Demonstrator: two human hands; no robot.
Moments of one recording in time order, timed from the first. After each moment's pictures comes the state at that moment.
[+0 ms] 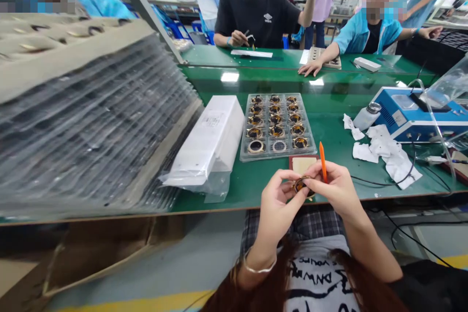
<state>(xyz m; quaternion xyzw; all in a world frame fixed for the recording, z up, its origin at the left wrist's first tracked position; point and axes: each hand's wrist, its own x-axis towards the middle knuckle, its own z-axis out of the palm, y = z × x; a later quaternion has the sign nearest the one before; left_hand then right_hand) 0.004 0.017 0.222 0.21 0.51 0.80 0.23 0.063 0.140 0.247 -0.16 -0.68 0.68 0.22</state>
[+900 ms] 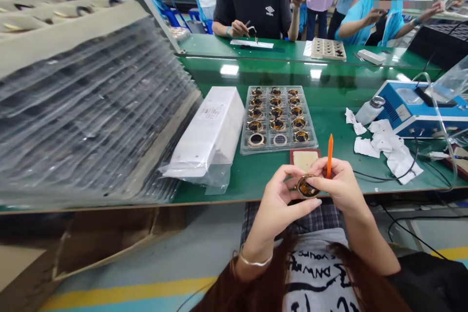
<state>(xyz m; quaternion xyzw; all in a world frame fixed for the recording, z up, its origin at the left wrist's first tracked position) 0.002 0.004 0.228 0.23 0.44 0.78 0.39 0.066 0.139 0.249 -0.17 -0.62 0.74 0.20</state>
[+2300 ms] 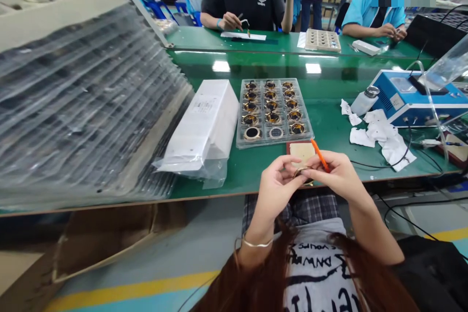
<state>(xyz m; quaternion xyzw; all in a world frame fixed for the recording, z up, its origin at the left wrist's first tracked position) -0.003 0.015 0.220 0.20 0.55 0.76 0.29 0.079 0.154 0.247 -0.12 -0.75 0.63 0.16</state>
